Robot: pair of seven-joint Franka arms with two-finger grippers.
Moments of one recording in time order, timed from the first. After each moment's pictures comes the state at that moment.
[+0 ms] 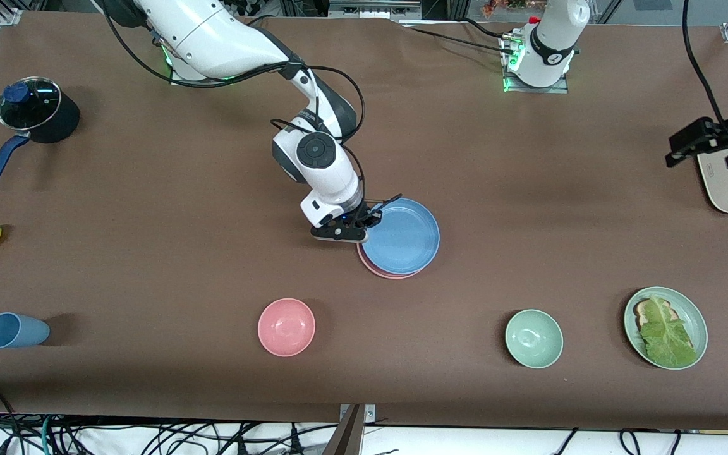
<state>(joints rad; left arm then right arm) 0.01 0.06 0.02 -1.47 0.06 1.55 0.03 0.51 0.77 0.27 -1.53 -0.14 2.48 0.94</state>
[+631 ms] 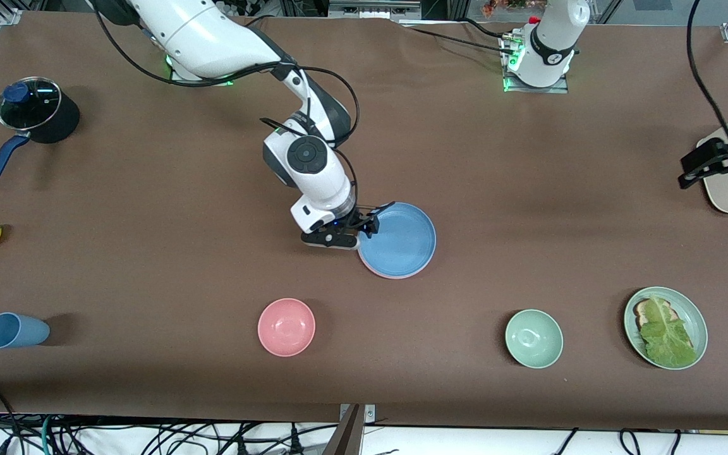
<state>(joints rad) 0.01 0.11 0.01 -1.45 0.01 1.62 0.03 0.47 0.72 0.25 -1.50 -0.14 2.40 0.89</state>
